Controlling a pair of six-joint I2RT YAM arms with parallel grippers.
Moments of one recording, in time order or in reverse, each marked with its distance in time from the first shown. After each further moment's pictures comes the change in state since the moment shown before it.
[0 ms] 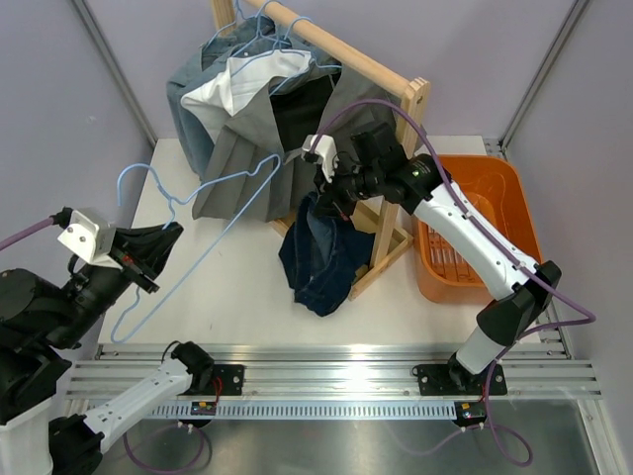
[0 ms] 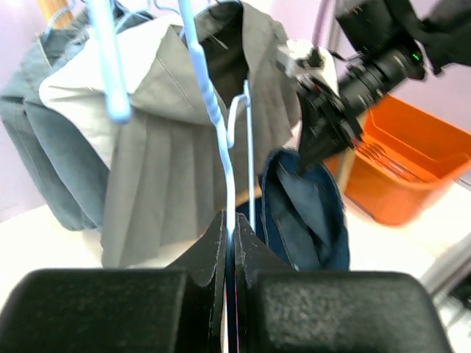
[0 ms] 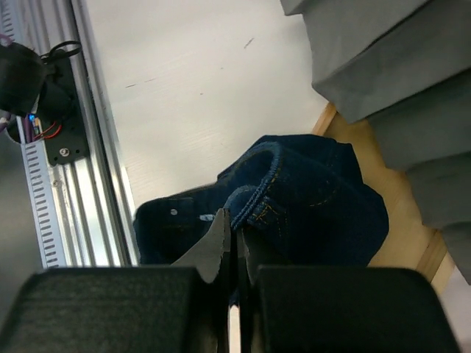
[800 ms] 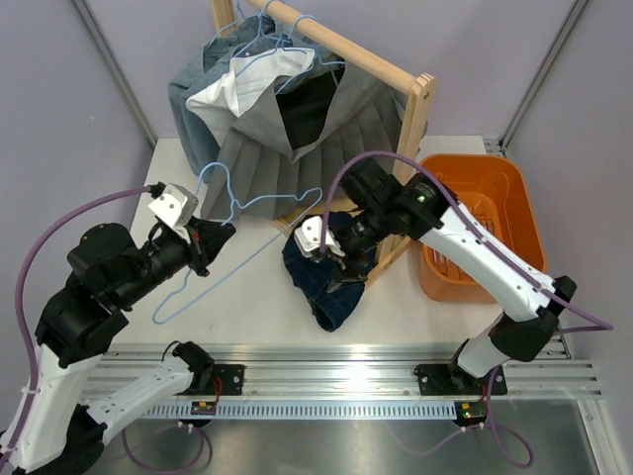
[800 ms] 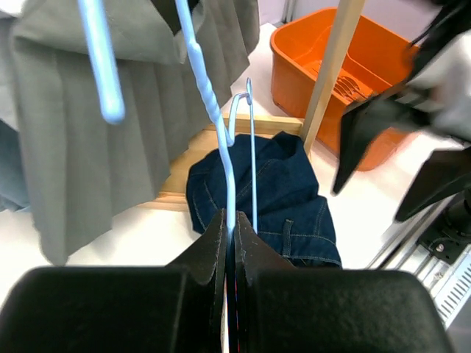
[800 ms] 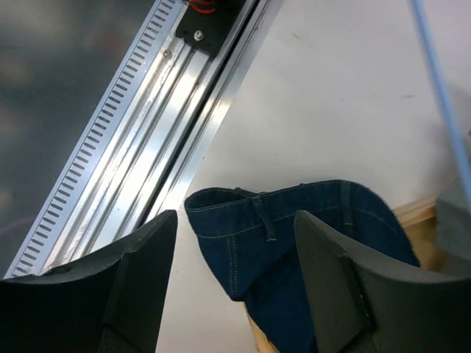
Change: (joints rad) left arm 0.000 0.093 -0.187 0.071 0.124 -0.060; right arm 0.178 -0.076 0.007 -0.429 -0.218 -0.697
